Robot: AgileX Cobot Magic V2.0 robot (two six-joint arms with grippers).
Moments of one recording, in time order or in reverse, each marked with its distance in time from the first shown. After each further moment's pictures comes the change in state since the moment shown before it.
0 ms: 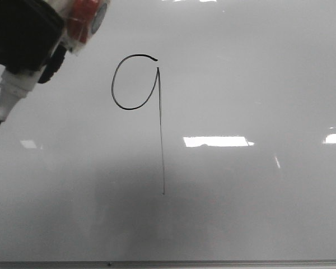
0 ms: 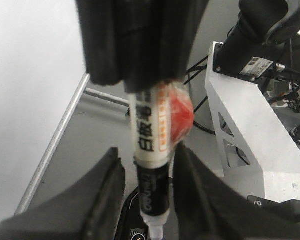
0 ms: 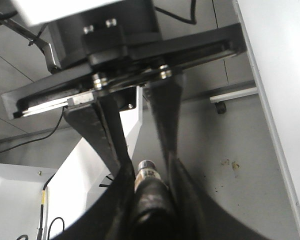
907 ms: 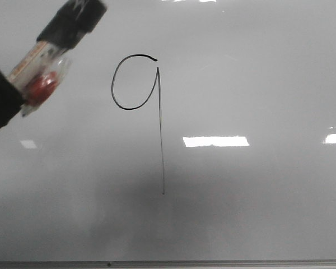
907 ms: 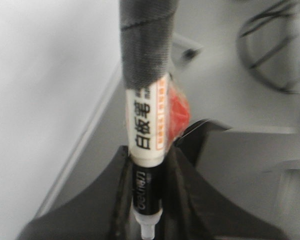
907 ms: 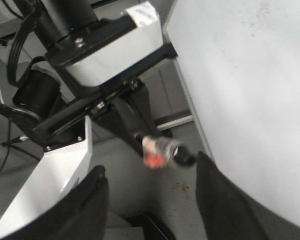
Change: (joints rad) left arm 0.000 0.000 0.000 0.485 -0.177 -0.395; right arm -0.099 -0.135 0.045 -0.037 -0.148 0.044
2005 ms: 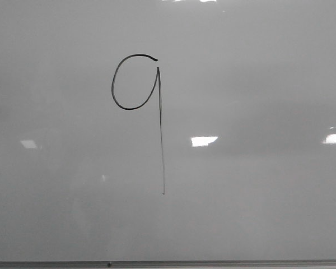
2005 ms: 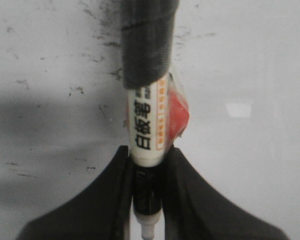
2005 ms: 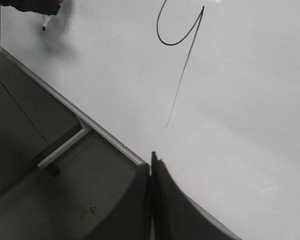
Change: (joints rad) left arm 0.402 0.286 0.129 0.226 -0.730 -0.572; right arm -0.184 -0.682 0.810 -0.052 -0.491 0.055
